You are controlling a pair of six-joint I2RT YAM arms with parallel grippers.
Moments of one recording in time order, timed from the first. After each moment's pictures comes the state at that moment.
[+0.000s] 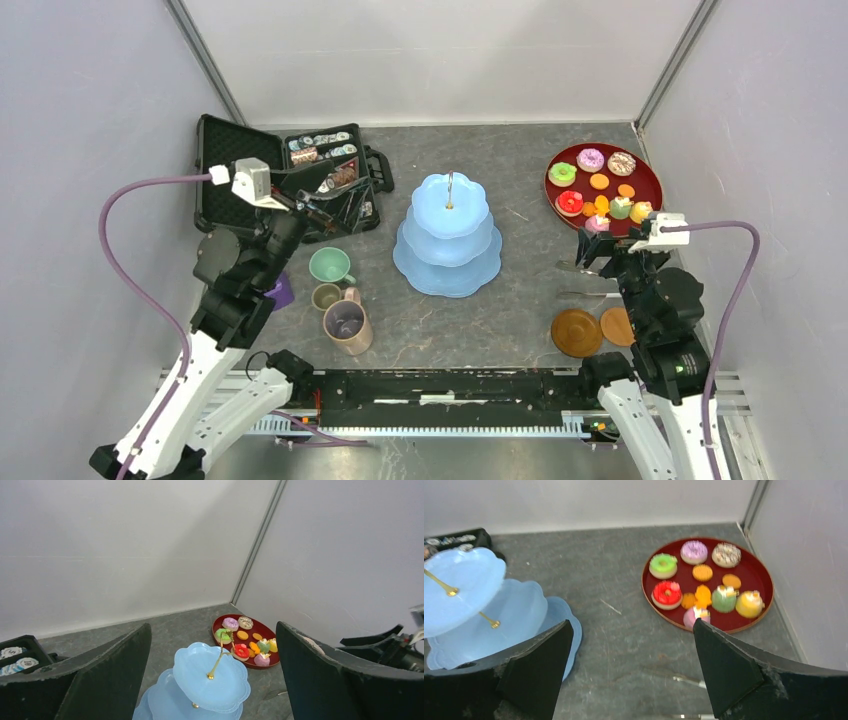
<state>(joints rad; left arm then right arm) -0.51 0.69 0.94 0.09 0.05 -0.32 0.19 0.35 0.72 -0.39 0.14 0.08</state>
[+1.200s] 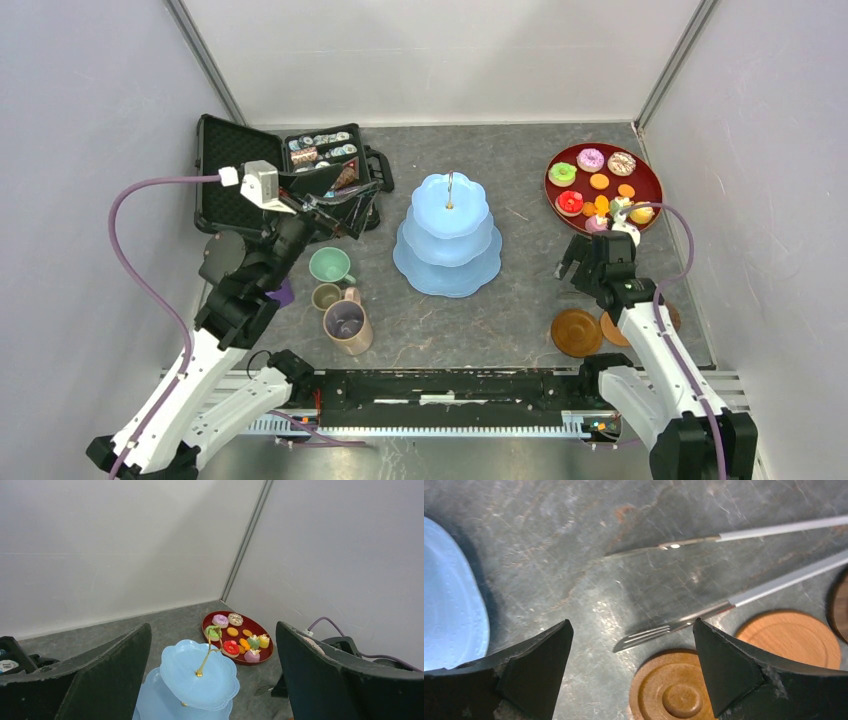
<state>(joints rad) -0.58 0.68 0.93 0.11 0.02 -0.32 0.08 0.85 0.53 -0.52 0.18 0.48</state>
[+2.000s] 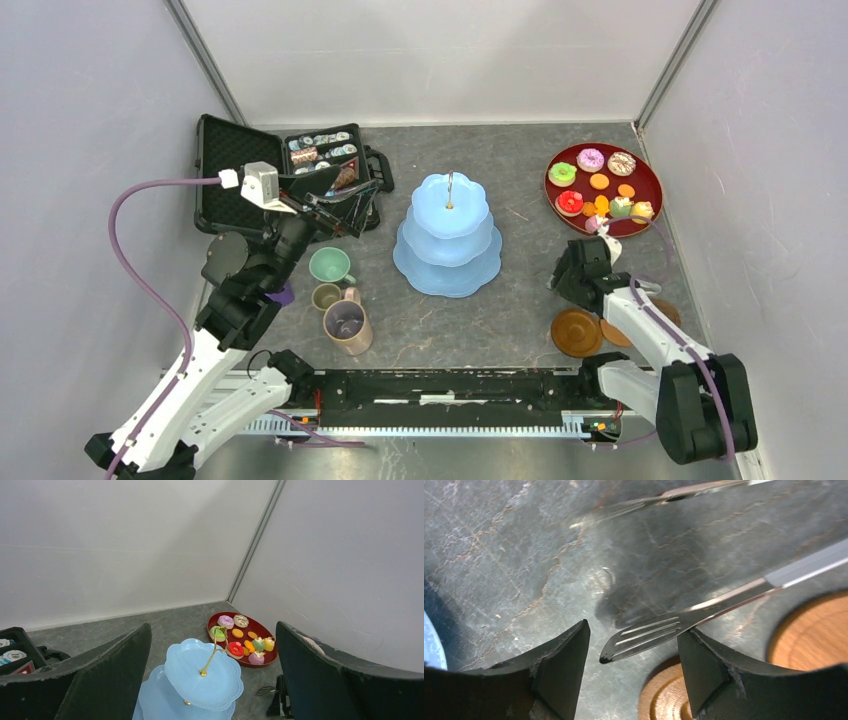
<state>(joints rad) -0.61 0.68 0.92 0.10 -0.05 -0.32 0.16 1.04 0.46 -0.45 0.23 0.65</state>
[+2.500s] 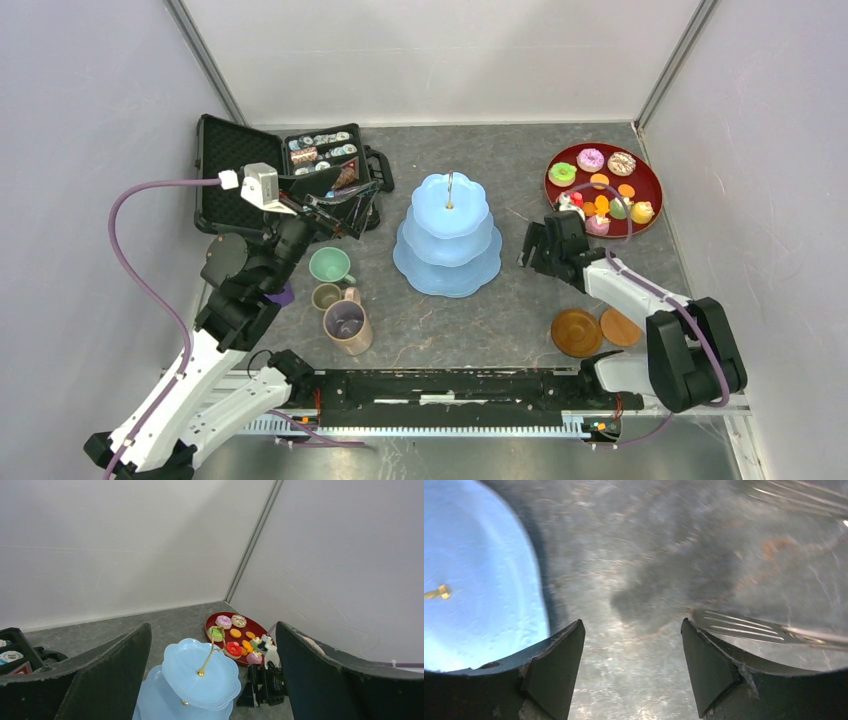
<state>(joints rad) -0.62 0.68 0.92 0.10 -0.06 -0.32 0.29 1.29 0.58 -0.20 0.14 0.58</state>
